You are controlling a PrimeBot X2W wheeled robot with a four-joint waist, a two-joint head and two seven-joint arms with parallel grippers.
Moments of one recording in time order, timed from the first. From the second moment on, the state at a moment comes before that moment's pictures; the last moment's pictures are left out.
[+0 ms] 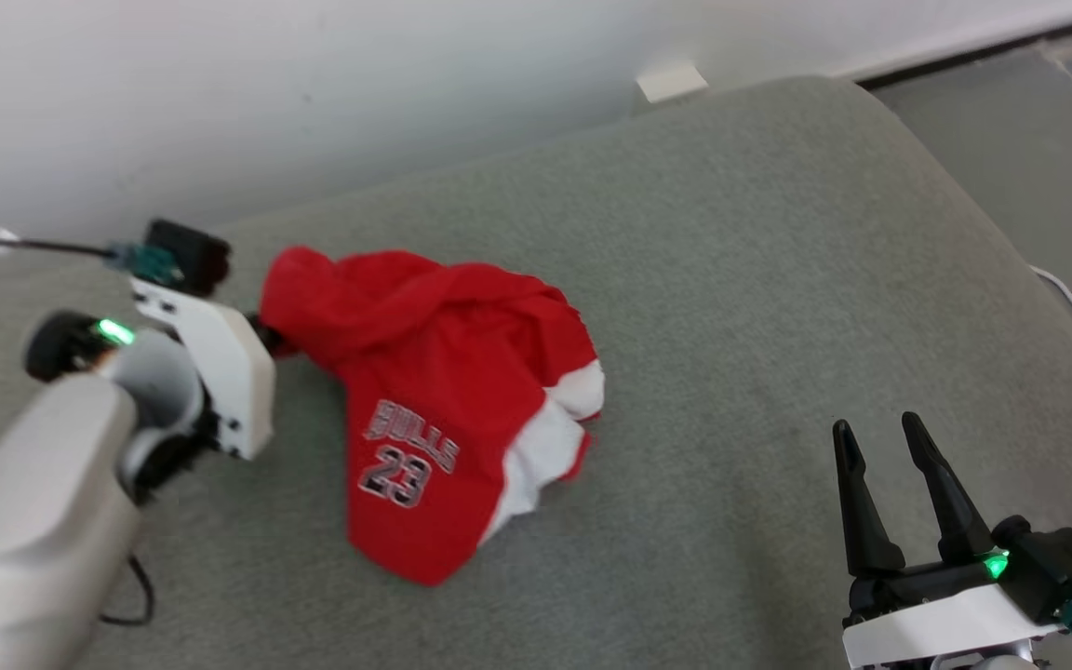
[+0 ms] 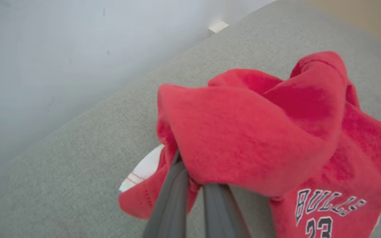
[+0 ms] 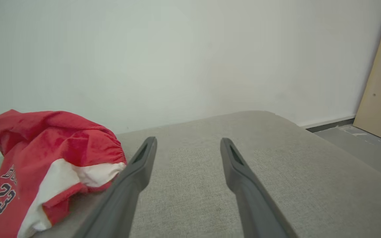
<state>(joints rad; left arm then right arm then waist) -0.78 0.47 -0.55 0.54 -0.58 -0.13 0.34 -0.16 -0.05 0.14 0.19 0.35 0.13 -0.26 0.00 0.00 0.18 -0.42</state>
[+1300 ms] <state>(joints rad) -0.79 0.47 -0.82 0.61 -0.85 -0.05 -0.24 -0.13 -0.05 0.10 0.23 0.28 0.13 -0.26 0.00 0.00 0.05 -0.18</state>
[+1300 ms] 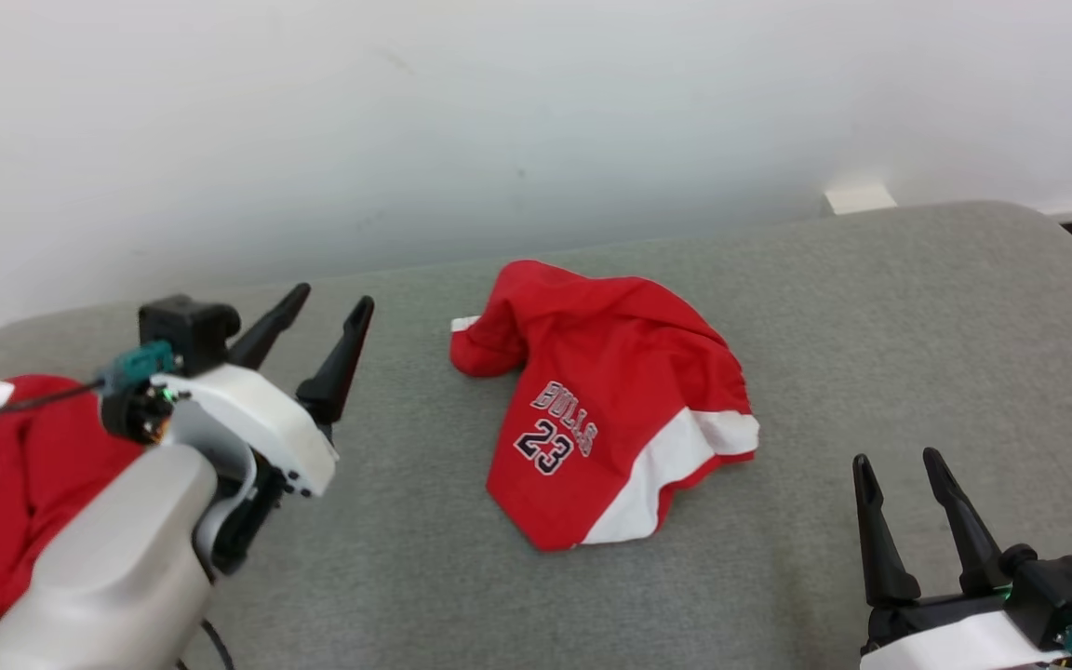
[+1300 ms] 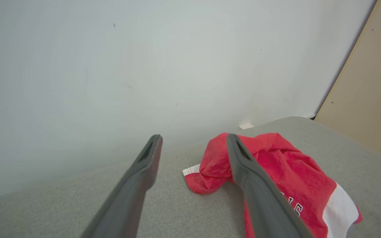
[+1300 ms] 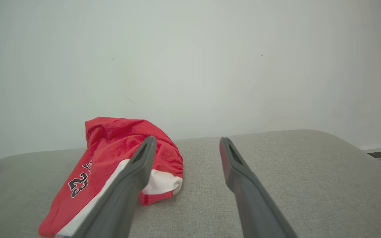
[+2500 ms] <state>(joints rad) -0.25 0.23 -0.59 0.36 -0.61 -0.02 -0.12 -0.12 -0.06 0.06 0.13 0.24 0.13 -0.26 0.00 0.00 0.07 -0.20</state>
